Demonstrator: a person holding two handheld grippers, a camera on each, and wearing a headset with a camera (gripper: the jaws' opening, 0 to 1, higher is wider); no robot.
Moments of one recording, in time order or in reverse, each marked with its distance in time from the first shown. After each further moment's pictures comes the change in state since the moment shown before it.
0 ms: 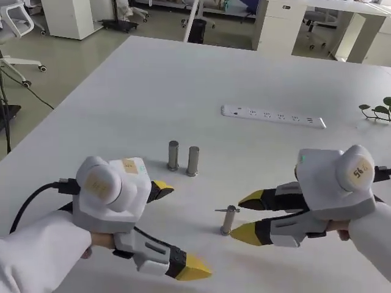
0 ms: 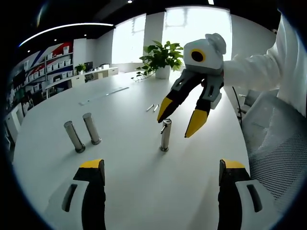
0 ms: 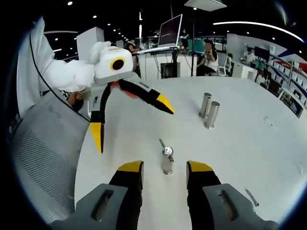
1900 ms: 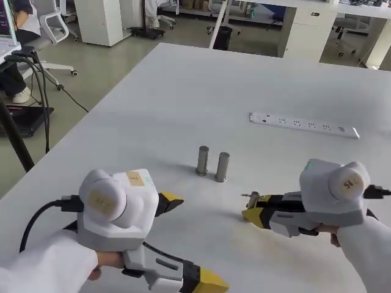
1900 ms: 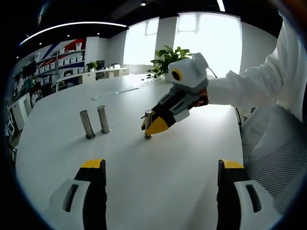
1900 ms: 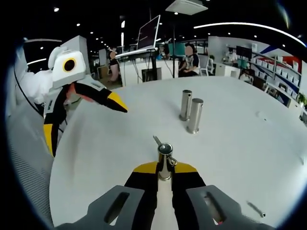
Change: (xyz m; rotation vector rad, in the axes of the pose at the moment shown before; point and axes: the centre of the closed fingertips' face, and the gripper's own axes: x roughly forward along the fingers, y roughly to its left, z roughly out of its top) left arm -0.026 0.000 -0.007 -0.057 -0.019 0.078; right arm 0.047 -0.043 0.005 0.056 -0.057 -0.138
